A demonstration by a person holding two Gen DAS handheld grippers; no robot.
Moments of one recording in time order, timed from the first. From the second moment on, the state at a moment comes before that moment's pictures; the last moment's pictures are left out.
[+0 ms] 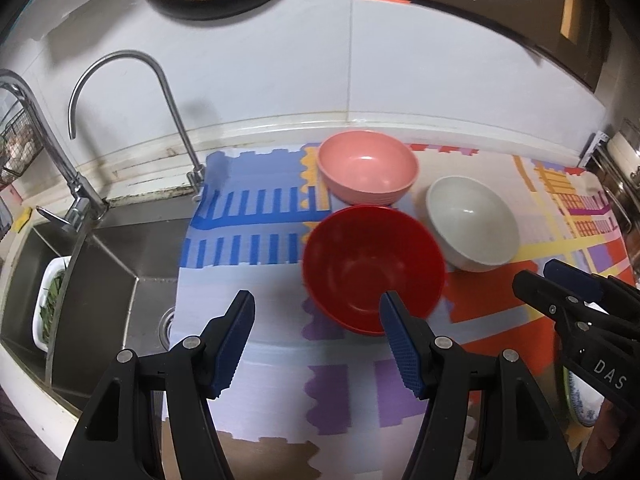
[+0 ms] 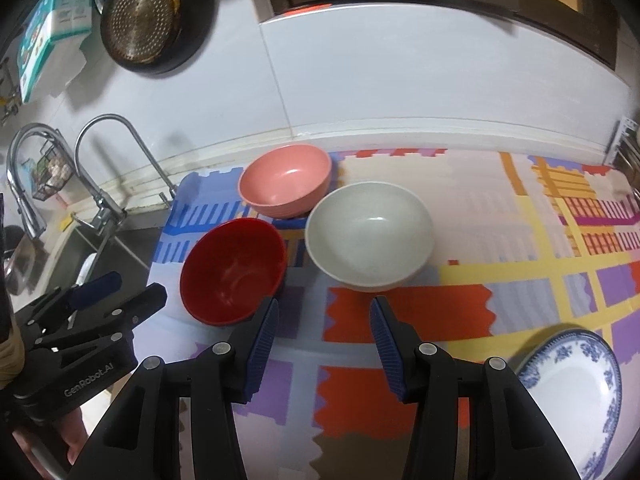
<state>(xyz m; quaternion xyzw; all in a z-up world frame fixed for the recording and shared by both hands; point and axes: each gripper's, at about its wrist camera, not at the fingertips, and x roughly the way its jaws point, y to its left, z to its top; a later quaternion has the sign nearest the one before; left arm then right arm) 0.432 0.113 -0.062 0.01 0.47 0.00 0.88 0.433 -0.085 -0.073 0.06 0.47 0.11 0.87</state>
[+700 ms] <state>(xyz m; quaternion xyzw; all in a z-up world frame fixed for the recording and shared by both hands) 0.486 0.138 -0.118 0.00 0.52 0.00 0.85 0.486 -0.043 -0.126 0.05 0.52 0.14 0.84</state>
